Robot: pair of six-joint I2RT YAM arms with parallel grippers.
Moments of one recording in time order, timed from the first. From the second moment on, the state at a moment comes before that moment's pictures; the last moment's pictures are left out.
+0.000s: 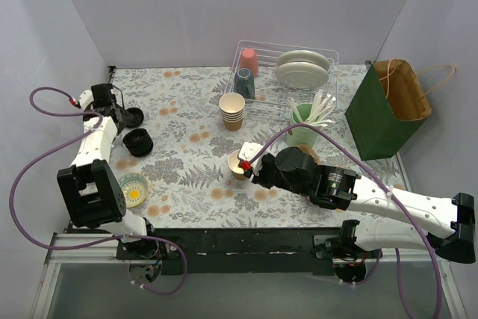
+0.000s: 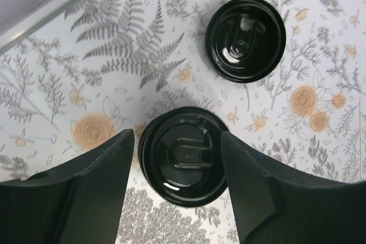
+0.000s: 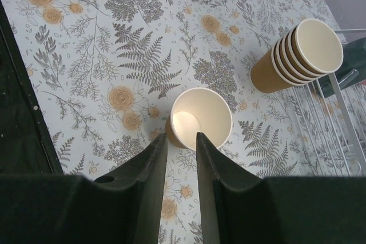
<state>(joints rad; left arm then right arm) 0.25 1.51 1.15 -0.55 -0.33 -0.69 1.24 1.03 0.92 -0.29 0.18 -0.25</state>
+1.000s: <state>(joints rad) 0.25 2.00 1.42 -0.42 -0.31 -0.45 1.24 1.15 0.98 -0.27 0.16 -0.29</state>
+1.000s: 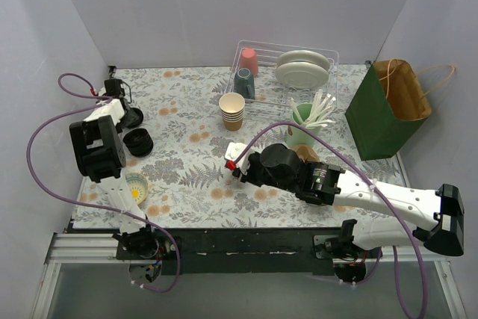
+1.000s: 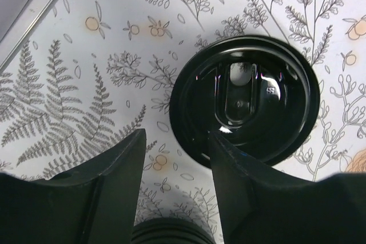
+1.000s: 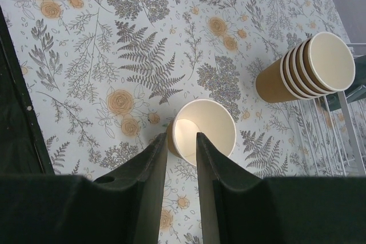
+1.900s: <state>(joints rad) 0.27 2.12 1.55 -0.42 -0.27 -0.46 1.24 1.19 1.01 -0.27 0.17 -0.31</state>
